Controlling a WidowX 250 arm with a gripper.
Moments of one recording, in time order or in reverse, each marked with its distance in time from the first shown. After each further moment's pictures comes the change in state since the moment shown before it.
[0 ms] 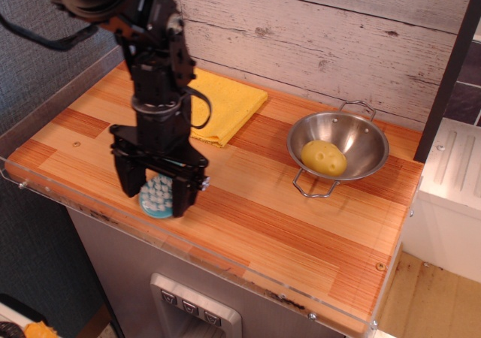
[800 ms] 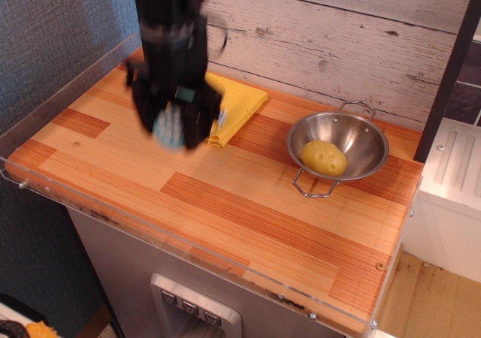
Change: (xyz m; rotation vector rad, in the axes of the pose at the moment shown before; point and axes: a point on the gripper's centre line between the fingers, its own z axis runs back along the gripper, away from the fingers) arm 0.034 -0.010 0.080 -0.006 -0.120 -0.093
